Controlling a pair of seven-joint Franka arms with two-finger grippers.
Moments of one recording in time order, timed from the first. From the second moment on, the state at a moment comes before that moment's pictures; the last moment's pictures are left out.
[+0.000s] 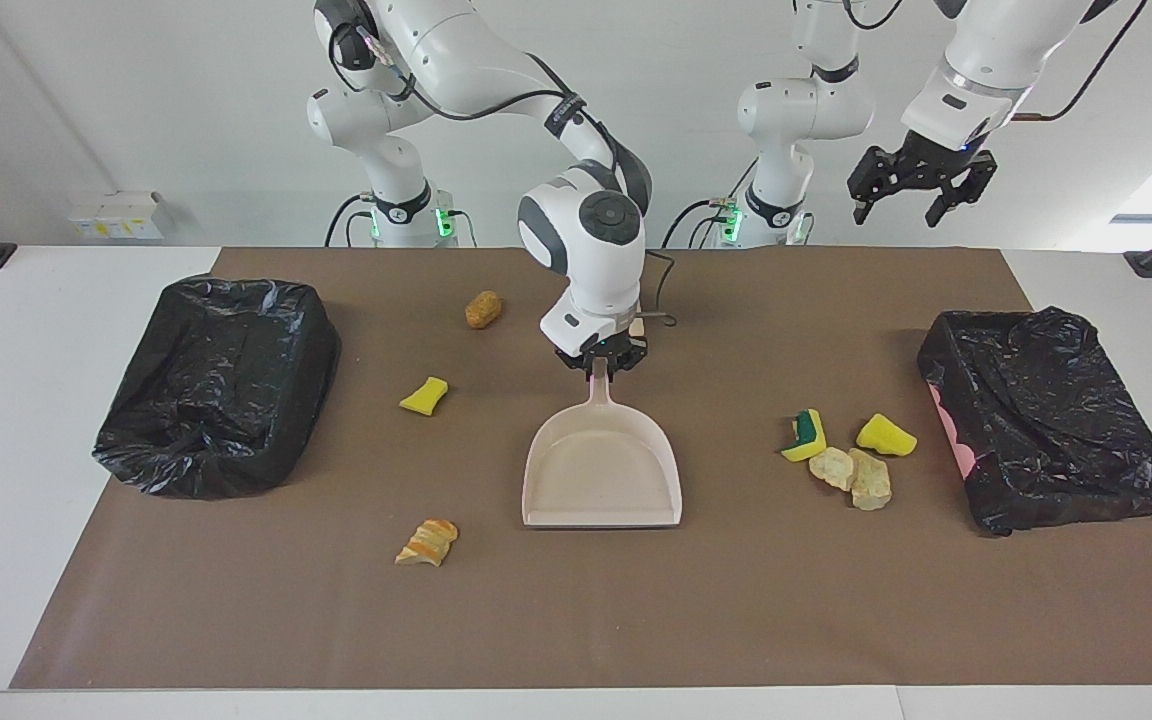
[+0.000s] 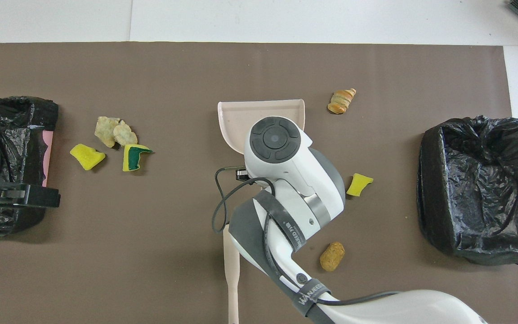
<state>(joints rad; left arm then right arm) -0.06 -0.23 -0.08 -1.78 -0.04 1.50 -0.03 0.44 0.32 0.11 -1.63 -0.01 1.88 0.44</state>
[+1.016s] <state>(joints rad) -0.39 -0.26 -0.09 -2.04 -0.06 1.69 -0.34 0.31 0.26 0.11 -1.79 -0.02 1.85 -0.46</state>
